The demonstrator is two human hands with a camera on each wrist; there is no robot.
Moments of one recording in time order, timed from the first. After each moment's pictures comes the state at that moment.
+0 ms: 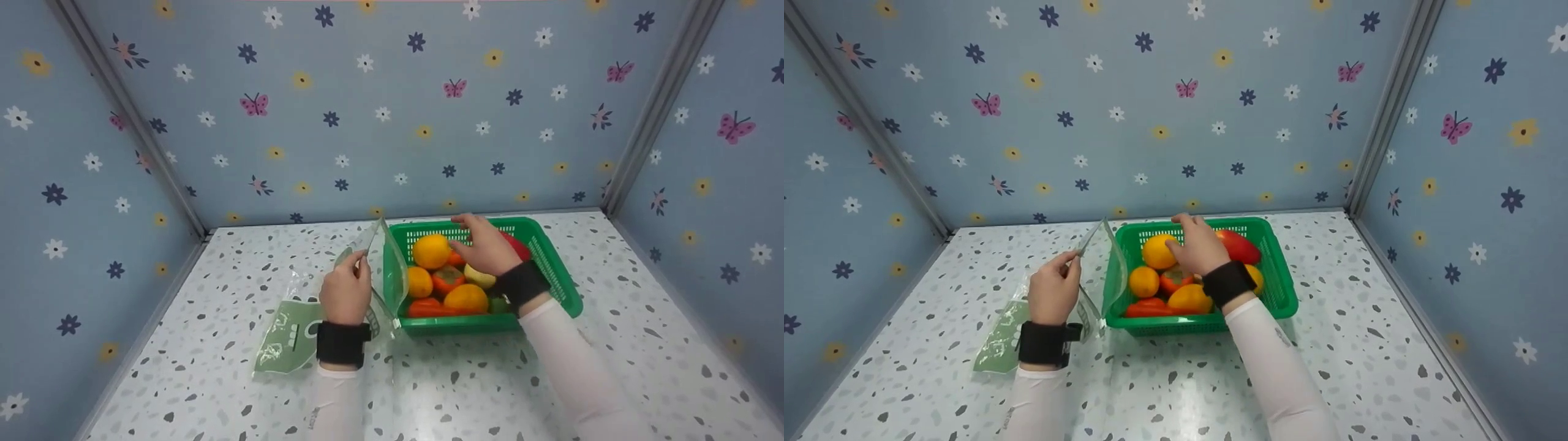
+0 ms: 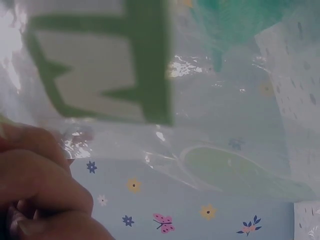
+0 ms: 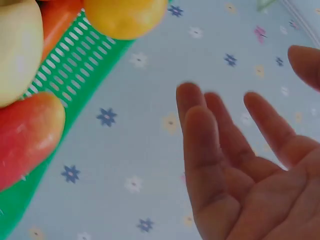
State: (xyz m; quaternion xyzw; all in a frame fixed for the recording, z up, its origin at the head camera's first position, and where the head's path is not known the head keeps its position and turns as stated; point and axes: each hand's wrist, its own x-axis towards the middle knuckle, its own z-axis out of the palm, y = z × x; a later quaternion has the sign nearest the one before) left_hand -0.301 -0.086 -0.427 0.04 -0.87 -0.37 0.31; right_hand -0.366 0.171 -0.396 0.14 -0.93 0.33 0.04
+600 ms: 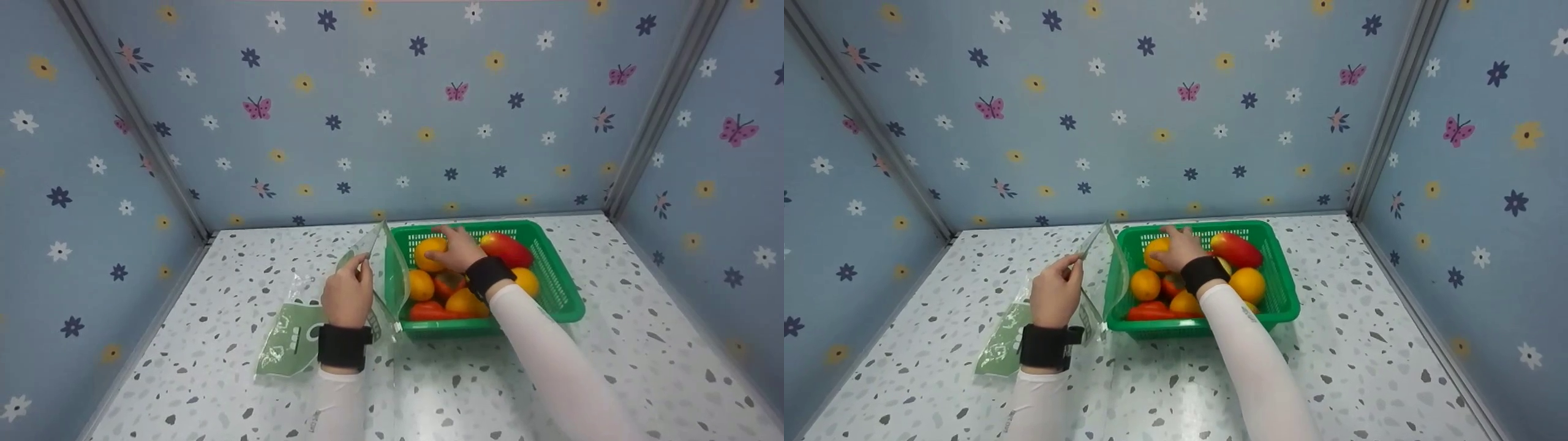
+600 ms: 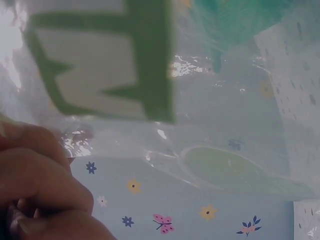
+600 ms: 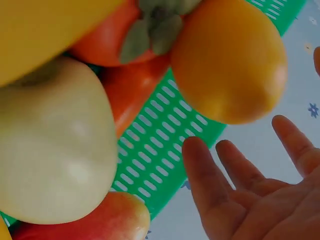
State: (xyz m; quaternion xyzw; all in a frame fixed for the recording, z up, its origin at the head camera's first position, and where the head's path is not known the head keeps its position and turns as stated) left_hand -0.302 -0.087 -0.428 0.04 -0.88 -0.37 0.31; right_hand -0.418 0.141 -0.437 0.12 -0.94 0.33 -0.04
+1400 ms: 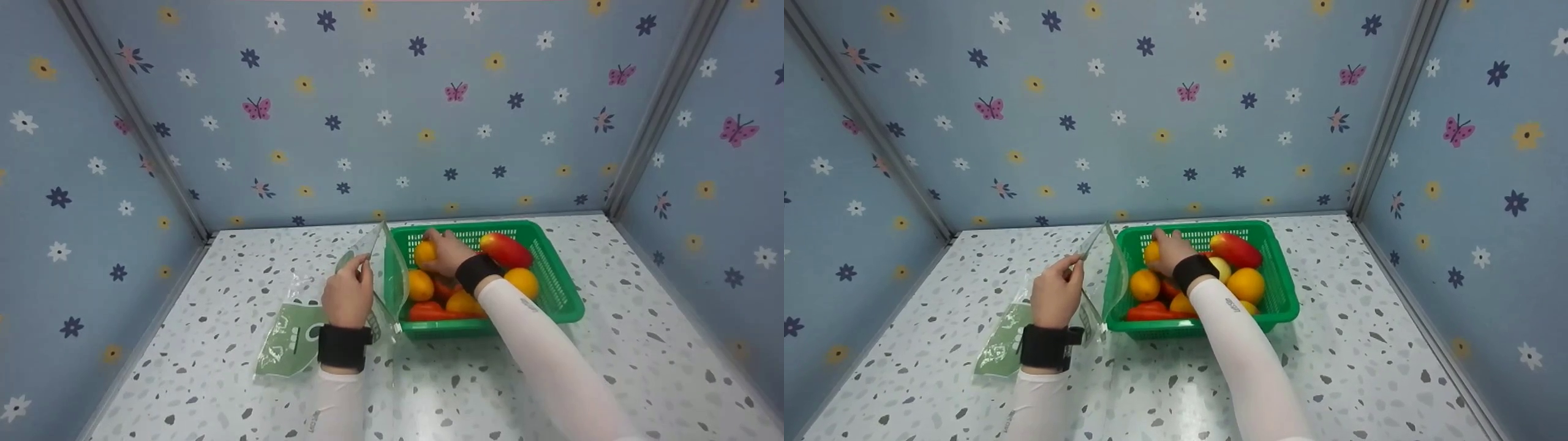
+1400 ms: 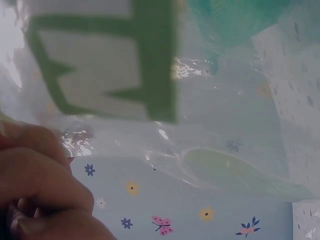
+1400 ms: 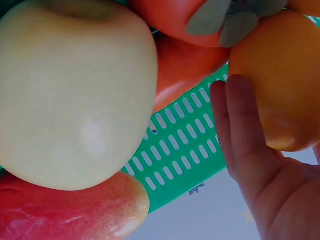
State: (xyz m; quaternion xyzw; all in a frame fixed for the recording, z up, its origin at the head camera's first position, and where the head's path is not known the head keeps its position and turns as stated) left_hand -0.304 -0.085 -0.430 0.04 -0.88 -0.37 0.30; right_hand -0.428 0.131 -0.448 0.17 -0.95 0.25 -0.07
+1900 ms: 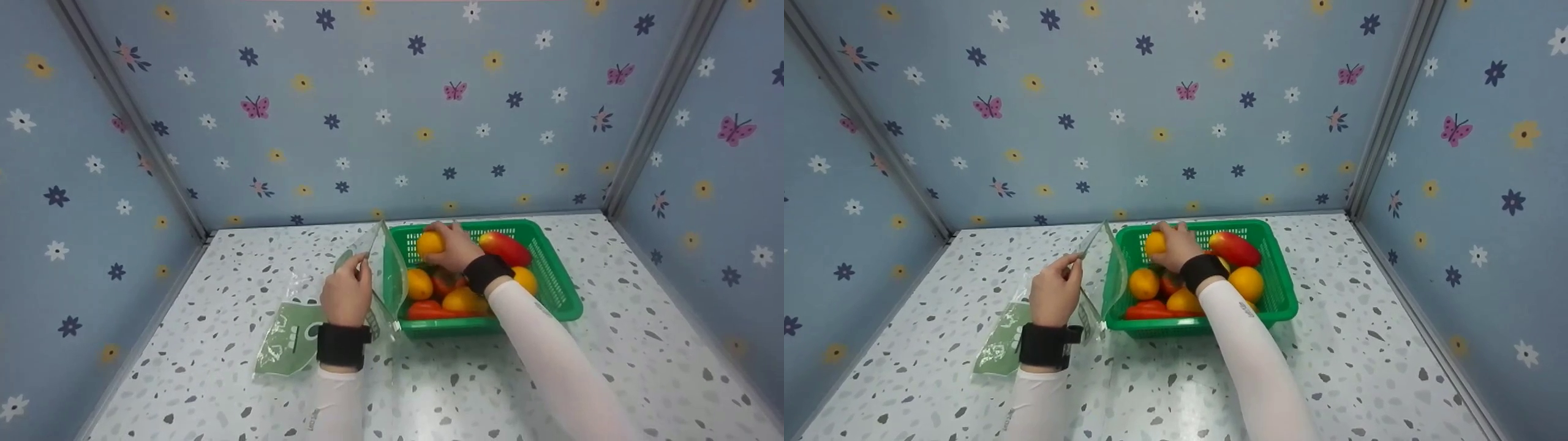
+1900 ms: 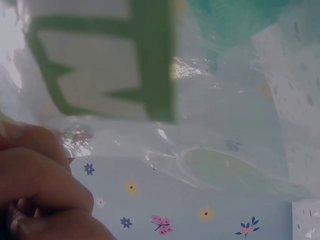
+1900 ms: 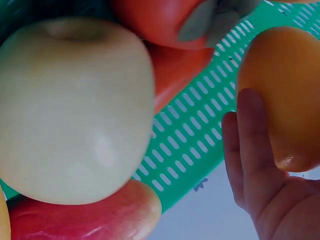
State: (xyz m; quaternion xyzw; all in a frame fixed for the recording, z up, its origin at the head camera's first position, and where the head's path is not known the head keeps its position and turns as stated) left_hand -0.304 -0.086 -0.428 0.04 -0.88 -0.37 0.29; right_hand -0.422 0.142 -0.440 0.16 -0.93 0.32 -0.03
